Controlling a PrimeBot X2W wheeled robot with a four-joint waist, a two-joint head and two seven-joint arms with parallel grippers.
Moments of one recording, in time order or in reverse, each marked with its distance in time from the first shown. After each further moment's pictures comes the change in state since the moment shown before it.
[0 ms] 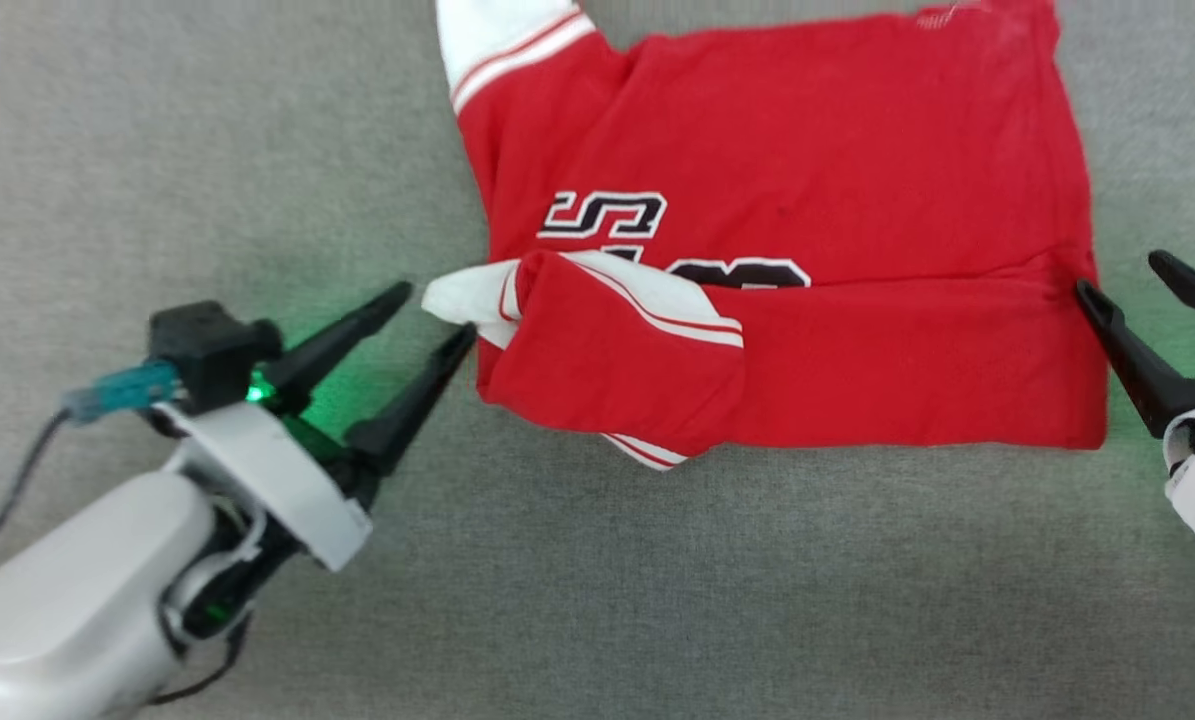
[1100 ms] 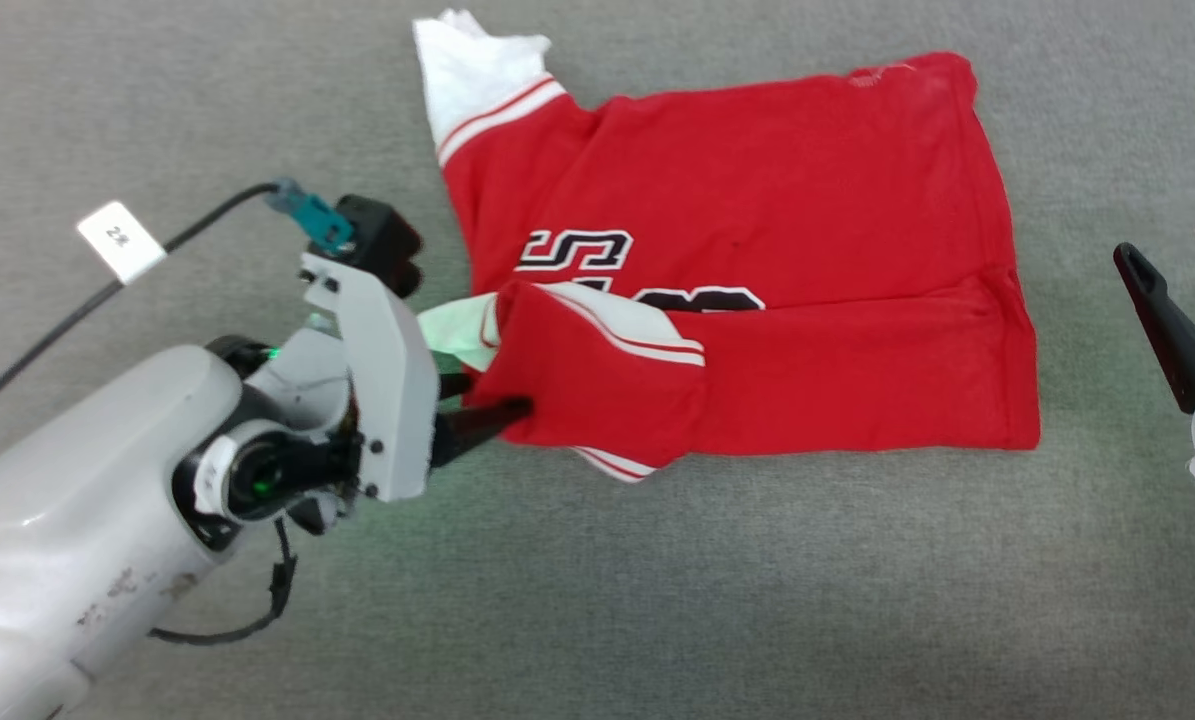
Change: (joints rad) left arm -0.242 -0.016 -0.101 -0.061 -0.374 0.209 0.872; right arm 0.020 0.062 -0.100 0.000 -0.017 0.000 -0.041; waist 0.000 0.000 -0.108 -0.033
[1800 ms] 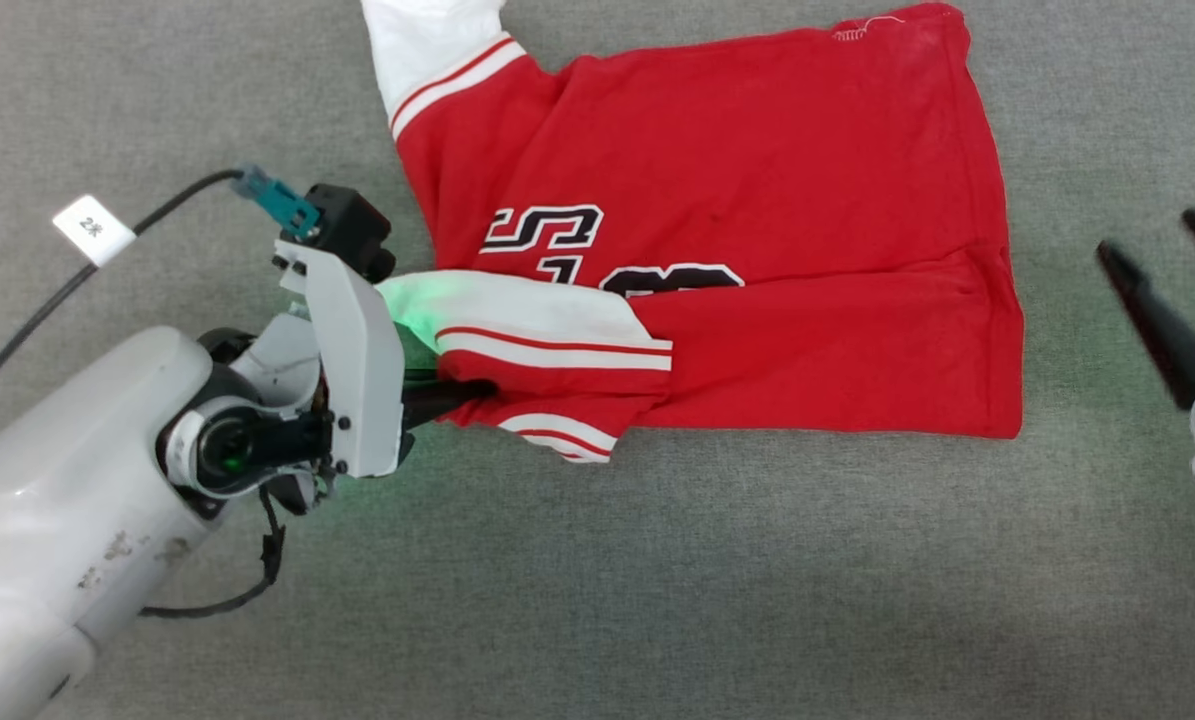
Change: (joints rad) left arm 0.002 -0.044 0.005 0.171 -0.056 -0.132 0.015; right arm -0.037 -0.066 0.055 -0.052 0.003 0.000 0.081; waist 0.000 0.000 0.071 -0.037
